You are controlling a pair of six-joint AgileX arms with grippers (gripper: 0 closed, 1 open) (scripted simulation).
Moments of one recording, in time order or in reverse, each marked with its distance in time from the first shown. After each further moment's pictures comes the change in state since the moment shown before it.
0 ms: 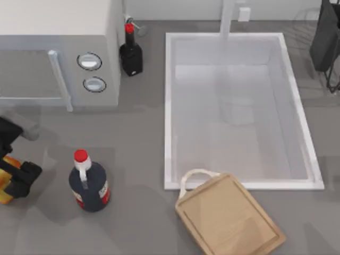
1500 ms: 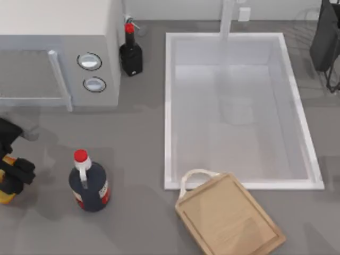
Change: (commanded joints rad) left arm -0.002 -0.003 0.000 0.000 0.001 0.001; right arm 0.000 0.000 0.000 0.000 0.000 0.000
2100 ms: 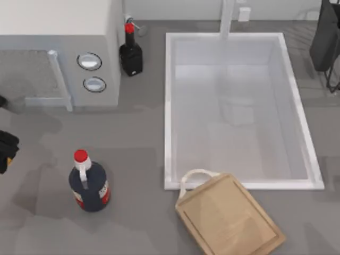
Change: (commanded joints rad) left arm -0.002 -0.111 0.208 -0.356 0.000 -0.002; right arm 0.000 0.000 0.000 0.000 0.000 0.000
